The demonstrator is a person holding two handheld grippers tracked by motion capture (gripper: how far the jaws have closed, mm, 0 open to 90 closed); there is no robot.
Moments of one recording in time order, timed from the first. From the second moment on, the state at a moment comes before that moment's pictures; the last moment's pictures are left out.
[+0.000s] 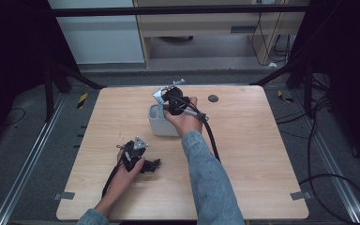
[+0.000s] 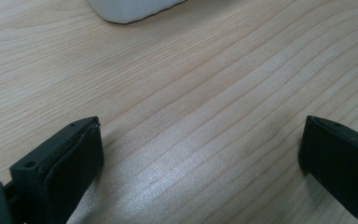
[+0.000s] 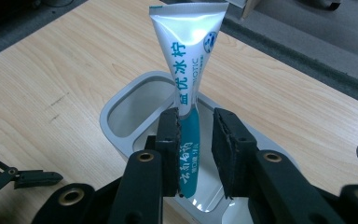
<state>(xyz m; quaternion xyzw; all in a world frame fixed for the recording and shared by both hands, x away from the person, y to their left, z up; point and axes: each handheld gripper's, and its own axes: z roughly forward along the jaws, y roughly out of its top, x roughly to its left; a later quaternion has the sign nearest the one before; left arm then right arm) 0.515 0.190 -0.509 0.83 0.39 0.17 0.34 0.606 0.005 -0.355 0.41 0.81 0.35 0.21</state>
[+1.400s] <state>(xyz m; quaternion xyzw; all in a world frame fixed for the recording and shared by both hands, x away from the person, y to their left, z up) 0.514 0.189 -0.509 0.84 0.39 0.17 0.34 0.583 -0.052 -0.339 0.41 0.79 0.39 0.23</state>
